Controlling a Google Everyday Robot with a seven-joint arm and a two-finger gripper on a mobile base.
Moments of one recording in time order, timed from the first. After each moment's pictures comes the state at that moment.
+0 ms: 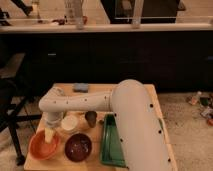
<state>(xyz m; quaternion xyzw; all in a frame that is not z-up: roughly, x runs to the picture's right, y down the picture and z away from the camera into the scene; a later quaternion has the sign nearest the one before) -0.295 0.231 0.815 -0.42 -0.05 0.16 0.89</state>
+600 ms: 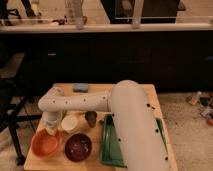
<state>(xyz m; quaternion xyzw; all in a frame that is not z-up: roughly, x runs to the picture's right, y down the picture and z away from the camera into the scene) -0.300 0.231 0.815 -0.42 -0.06 0.14 0.89</state>
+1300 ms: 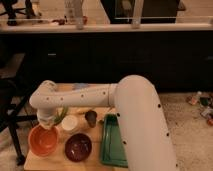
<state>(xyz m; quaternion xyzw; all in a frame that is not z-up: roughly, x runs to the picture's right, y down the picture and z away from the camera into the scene) -0.308 0.186 0.763 -0.37 -0.09 0.12 0.92</state>
